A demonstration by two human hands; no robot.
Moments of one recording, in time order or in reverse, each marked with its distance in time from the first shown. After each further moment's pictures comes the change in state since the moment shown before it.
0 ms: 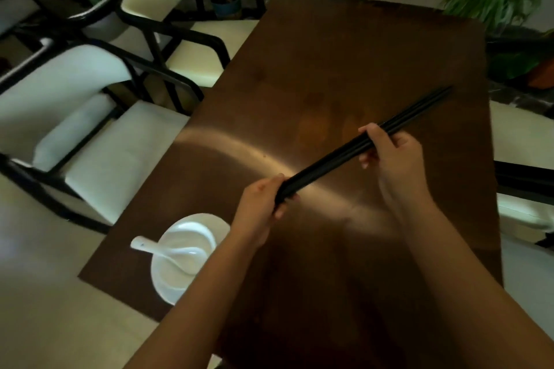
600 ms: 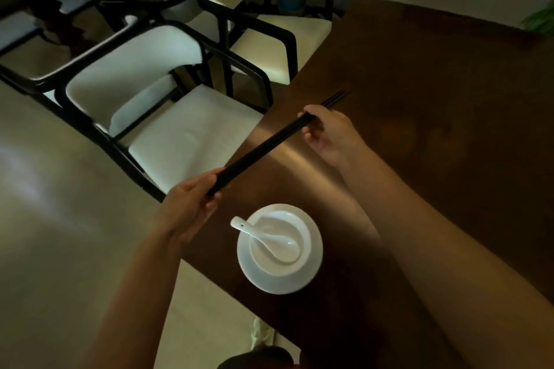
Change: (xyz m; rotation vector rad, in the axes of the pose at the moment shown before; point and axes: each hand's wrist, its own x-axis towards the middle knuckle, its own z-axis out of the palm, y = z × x) left_hand -0.052 0.050 -0.268 -0.205 0.253 0.052; right_hand -0.018 0.029 0.250 0.275 -0.384 0.487
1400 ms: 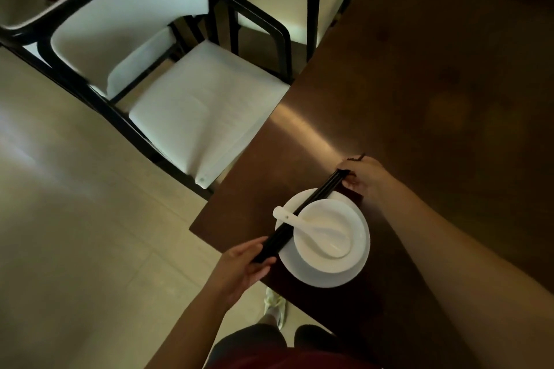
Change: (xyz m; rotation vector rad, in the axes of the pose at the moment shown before) left_hand -0.005 -0.129 -0.082 -0.043 0.055 -0.534; right_hand 0.061 0.123 -0.056 -0.443 0.338 0.360
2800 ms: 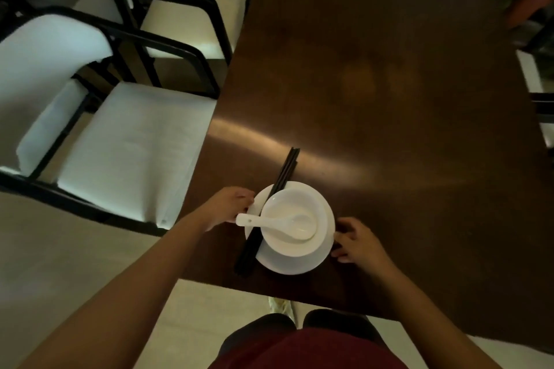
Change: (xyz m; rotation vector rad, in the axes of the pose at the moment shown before) left_hand 0.057 0.107 0.079 1.262 -0.292 0.229; right_hand -0.101 0.157 -0.047 -0.230 0.169 -0.053
